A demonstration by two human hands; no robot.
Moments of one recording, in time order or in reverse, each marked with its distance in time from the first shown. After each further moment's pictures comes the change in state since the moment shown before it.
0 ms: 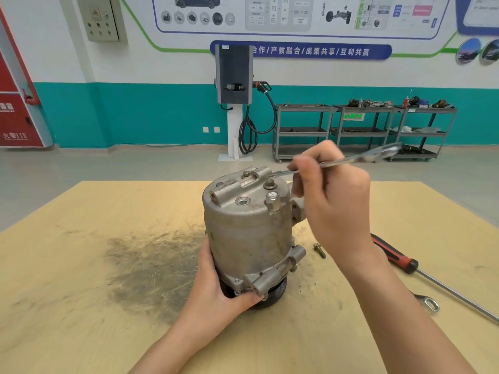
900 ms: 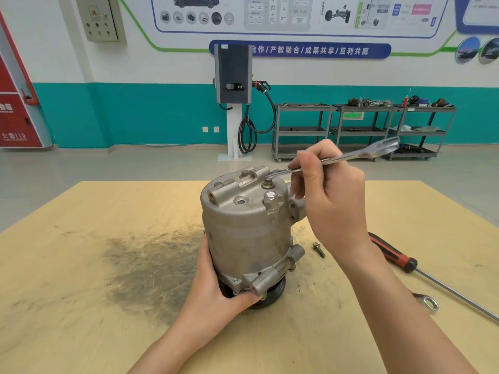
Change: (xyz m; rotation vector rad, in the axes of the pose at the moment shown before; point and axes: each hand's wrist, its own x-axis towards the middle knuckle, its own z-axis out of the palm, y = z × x) left_hand -0.001 -0.001 -0.001 0.008 -0.003 0.000; right_hand -0.001 0.008 0.002 0.131 -0.039 0.164
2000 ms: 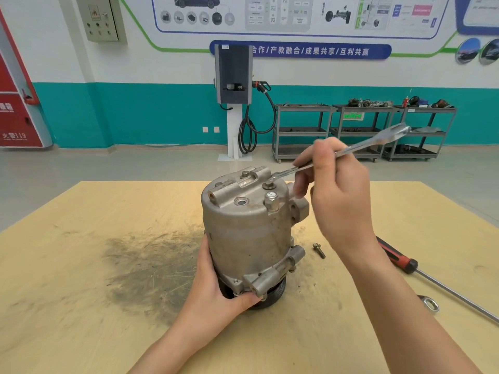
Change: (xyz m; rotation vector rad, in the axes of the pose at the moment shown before) left_hand 0.001 0.000 -0.001 0.003 0.003 -0.028; right_hand 0.002 -0.006 -0.004 0.189 0.002 0.128
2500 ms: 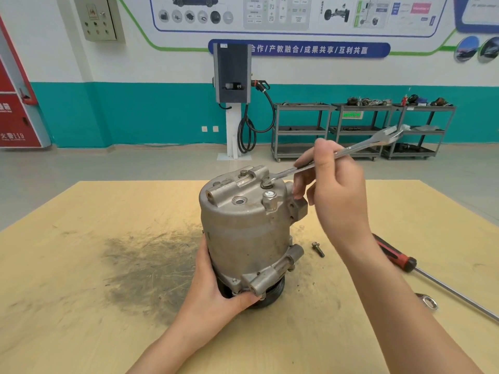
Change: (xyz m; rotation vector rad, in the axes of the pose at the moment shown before) left_hand 0.000 0.000 -0.001 0.017 0.006 -0.002; right_hand 0.002 0.010 -0.002 0.121 -0.002 0.140
